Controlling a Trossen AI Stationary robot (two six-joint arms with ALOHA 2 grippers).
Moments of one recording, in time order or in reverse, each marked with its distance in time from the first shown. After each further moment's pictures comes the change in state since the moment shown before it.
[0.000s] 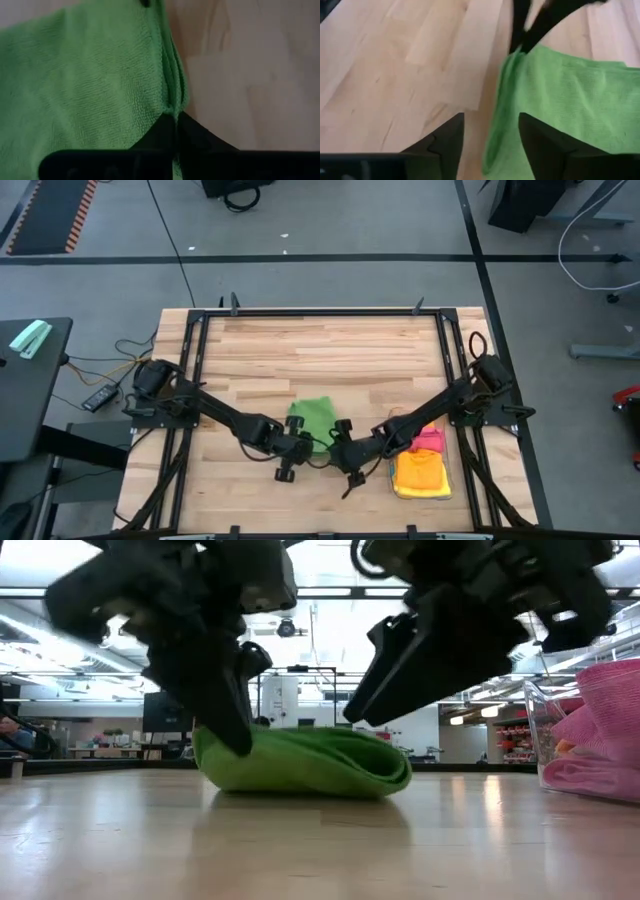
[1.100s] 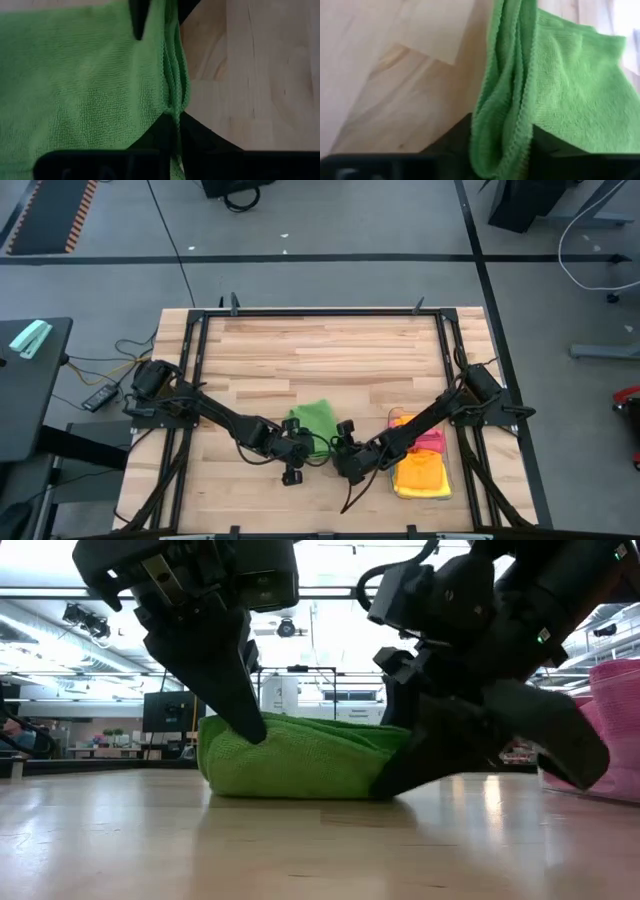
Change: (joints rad) left arm -0.026 -0.006 0.000 0.053 -0.028 -0.289; right arm 0.046 0.130 0.013 -0.043 0.244 -0.100
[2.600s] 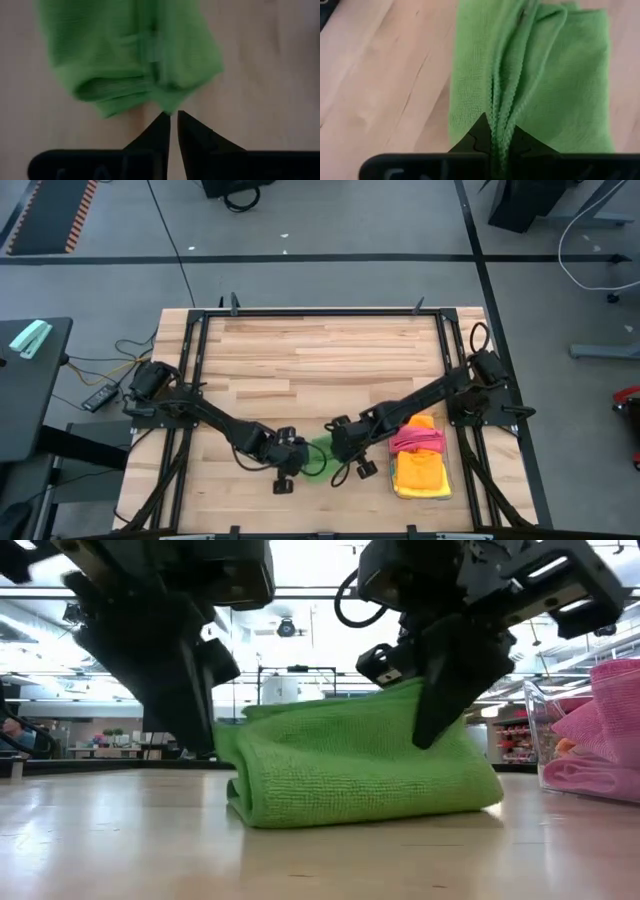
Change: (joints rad) left arm -0.037 -0.007 -0.002 -0.049 0.098 -0.007; right arm -0.162 -0.125 0.113 -0.345 -0.630 -0.039
